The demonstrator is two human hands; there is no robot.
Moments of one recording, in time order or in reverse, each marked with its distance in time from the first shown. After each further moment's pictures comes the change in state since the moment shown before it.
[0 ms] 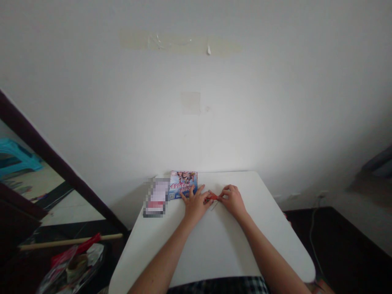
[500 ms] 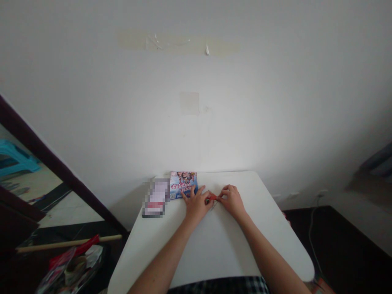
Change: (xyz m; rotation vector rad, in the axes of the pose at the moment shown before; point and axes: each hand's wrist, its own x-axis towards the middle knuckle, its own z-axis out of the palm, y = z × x) left_hand 0.000 0.006 0.005 0.009 0.054 0.032; right_hand 0.000 -0.004 -0.002 -0.020 -0.010 0.021
